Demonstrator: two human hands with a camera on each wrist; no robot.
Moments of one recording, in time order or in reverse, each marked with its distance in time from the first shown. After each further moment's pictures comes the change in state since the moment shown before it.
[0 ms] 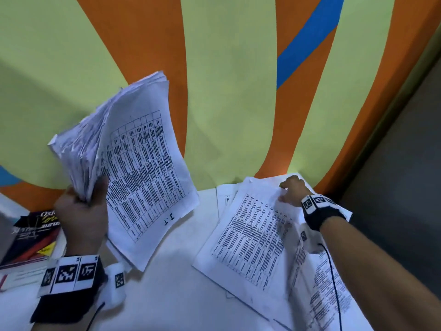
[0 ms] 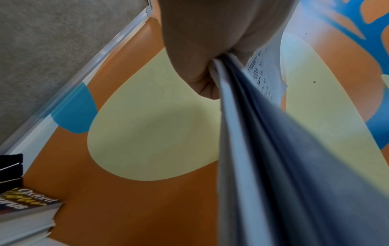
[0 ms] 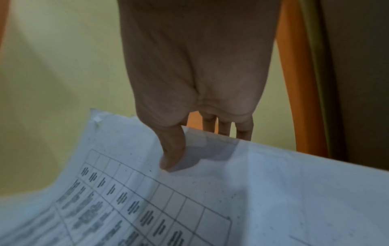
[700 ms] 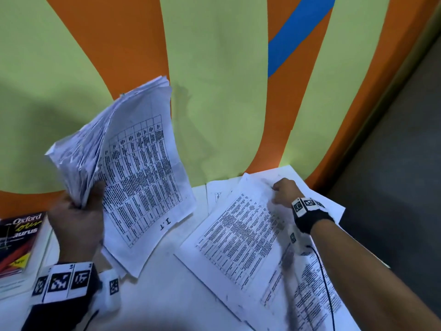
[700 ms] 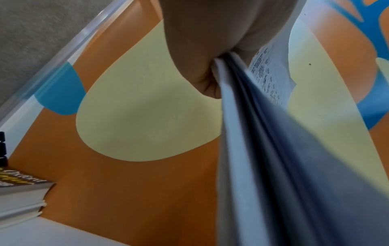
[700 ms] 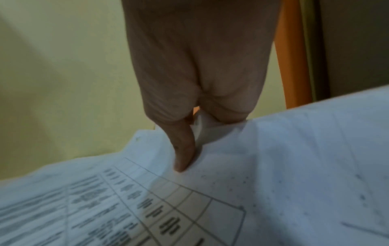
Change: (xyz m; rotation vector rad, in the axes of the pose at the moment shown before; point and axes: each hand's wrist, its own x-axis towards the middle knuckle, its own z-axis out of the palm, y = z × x) left_hand -0.009 -0.014 0.021 -0.045 -0.037 -0.084; right_hand -0.002 0.001 0.016 0.139 -0.042 0.039
